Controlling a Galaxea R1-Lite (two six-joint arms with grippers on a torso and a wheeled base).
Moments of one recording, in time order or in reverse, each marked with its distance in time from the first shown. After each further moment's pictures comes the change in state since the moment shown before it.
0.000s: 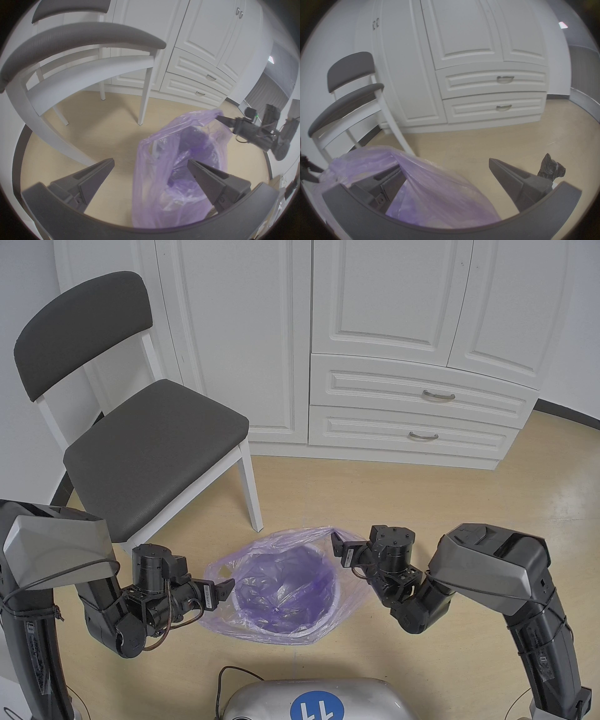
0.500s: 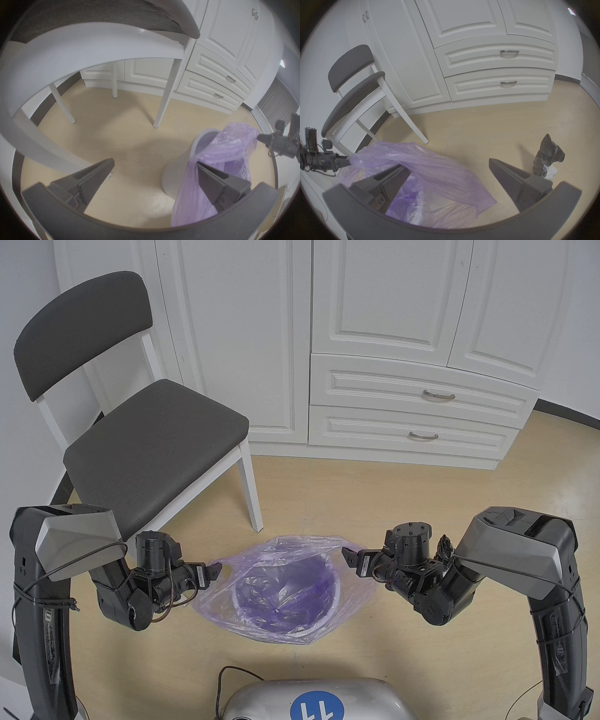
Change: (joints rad) left arm 0.116 0.154 -0.256 0.115 -0.002 0.005; right arm -0.055 -0.136 0.150 0.208 0.175 0.104
